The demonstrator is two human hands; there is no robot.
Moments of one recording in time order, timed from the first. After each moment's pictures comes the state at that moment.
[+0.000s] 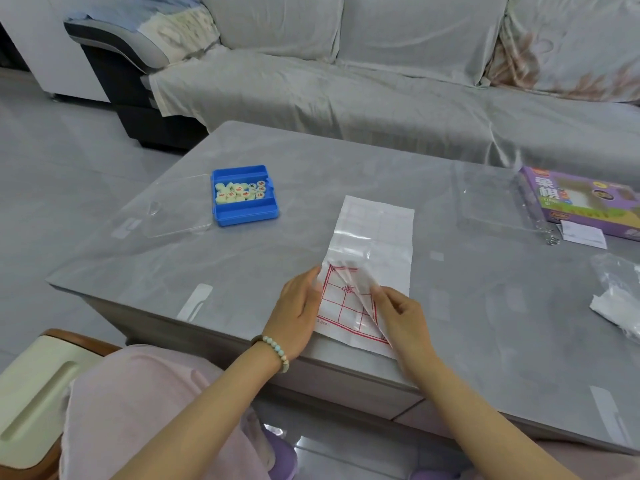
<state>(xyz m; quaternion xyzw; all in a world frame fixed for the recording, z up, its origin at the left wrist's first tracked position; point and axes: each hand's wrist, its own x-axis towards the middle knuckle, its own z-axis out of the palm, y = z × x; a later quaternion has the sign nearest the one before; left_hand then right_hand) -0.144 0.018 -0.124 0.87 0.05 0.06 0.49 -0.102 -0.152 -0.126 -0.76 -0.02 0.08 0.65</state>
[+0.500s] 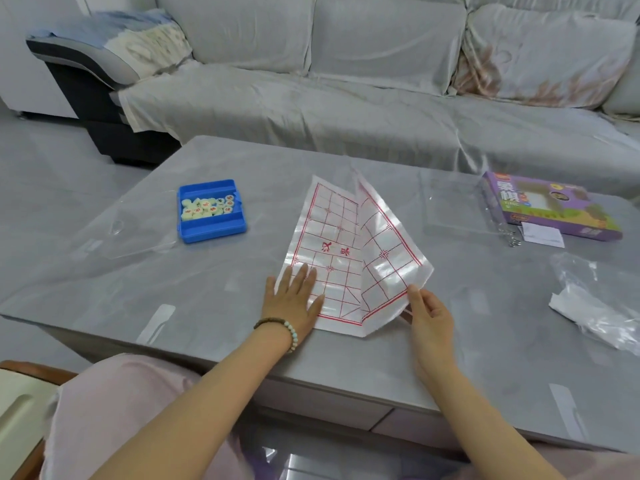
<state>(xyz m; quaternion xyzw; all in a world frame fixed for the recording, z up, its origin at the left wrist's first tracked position) -0.074 -0.007 -0.153 0.99 0.02 -0.09 0.05 -0.073 -0.218 -0.128 -0.67 0.13 -0.04 0.73</state>
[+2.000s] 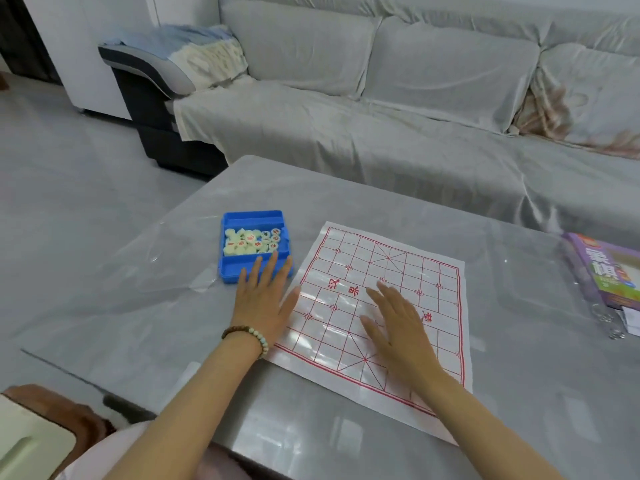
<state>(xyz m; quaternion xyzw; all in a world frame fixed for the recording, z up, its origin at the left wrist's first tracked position) -0.019 0.120 -0.130 0.99 0.14 0.03 0.09 0.021 -0.109 -0.125 -0.95 -0.24 0.05 0.19</state>
